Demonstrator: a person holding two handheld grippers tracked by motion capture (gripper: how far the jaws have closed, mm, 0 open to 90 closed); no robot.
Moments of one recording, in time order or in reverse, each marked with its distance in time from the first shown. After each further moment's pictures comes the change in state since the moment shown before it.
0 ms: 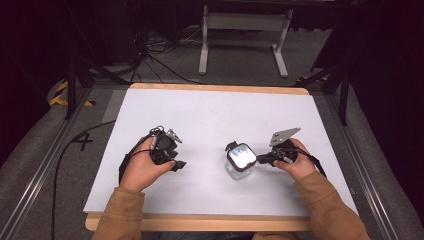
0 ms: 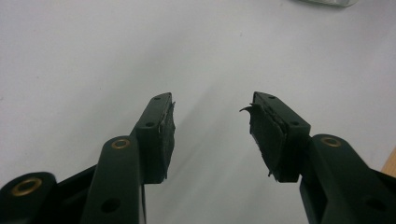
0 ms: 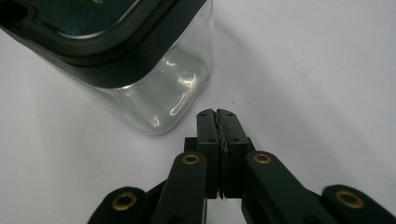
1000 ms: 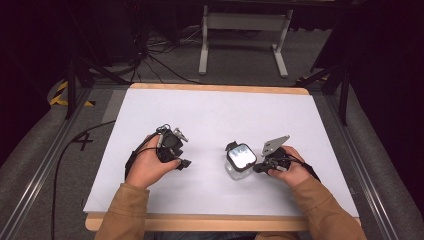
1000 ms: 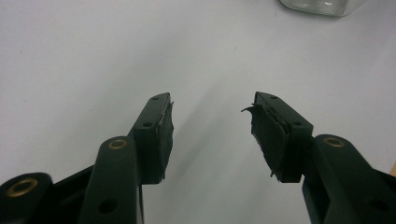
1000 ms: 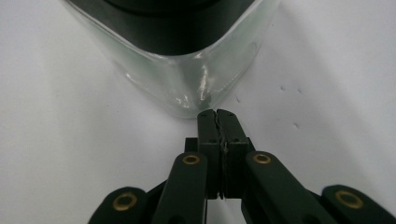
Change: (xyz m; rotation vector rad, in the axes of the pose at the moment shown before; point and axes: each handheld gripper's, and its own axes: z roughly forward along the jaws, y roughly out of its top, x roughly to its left) left arm -0.002 0.014 0.009 0.013 -0.016 0.037; right arm 0.021 -0.001 0.014 0.090 0.018 -0.065
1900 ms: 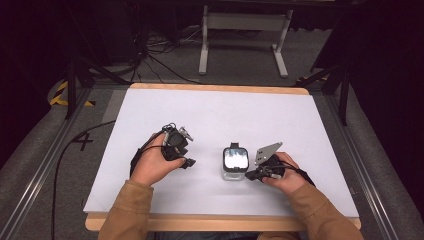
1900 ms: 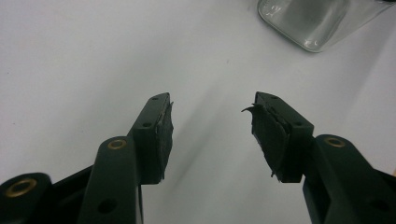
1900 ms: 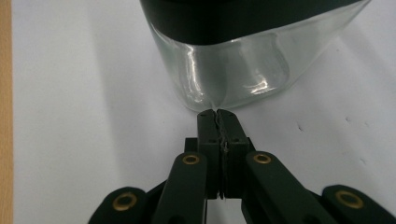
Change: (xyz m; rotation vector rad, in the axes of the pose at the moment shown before) left arm -0.003 0.011 0.008 0.001 -0.018 0.023; right arm 0.025 0.010 0.007 -0.010 0.058 -0.065
